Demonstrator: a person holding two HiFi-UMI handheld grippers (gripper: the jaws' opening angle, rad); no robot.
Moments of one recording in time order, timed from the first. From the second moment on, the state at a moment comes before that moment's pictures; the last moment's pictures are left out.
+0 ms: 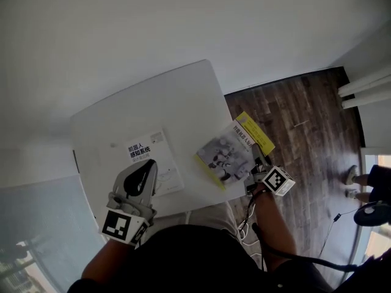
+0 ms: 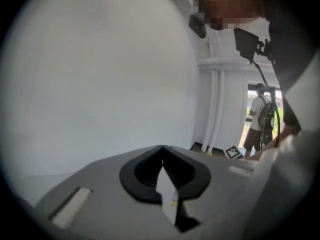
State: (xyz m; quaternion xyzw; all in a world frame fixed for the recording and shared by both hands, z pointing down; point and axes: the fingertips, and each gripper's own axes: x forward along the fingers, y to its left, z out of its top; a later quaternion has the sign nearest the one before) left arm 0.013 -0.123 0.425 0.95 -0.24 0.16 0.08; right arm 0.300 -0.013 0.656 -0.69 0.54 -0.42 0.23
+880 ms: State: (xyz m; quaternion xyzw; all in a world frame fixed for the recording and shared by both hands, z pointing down) left arm -0.029 -0.124 0.385 0.96 -0.26 0.11 0.04; right arm 0.279 -0.007 0.590 -0.69 0.55 -0.38 0.27
